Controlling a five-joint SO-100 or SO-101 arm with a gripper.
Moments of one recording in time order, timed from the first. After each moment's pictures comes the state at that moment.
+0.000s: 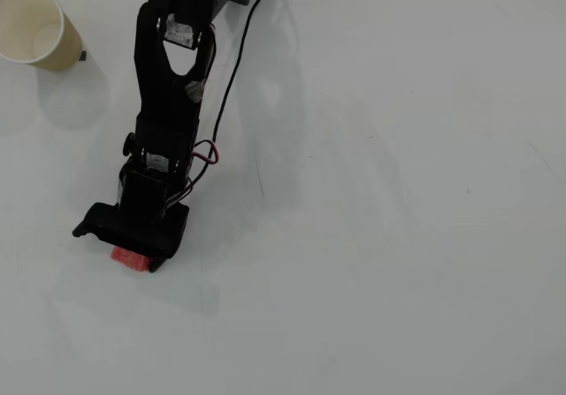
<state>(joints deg) 25.6 47.2 87.9 -5.4 81.0</state>
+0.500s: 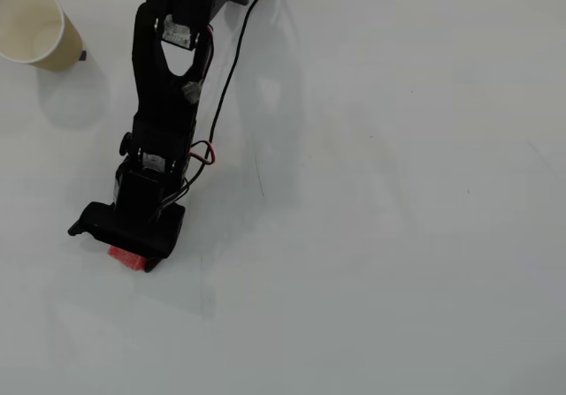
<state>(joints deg) 26.1 47.0 87.5 -5.4 81.0</state>
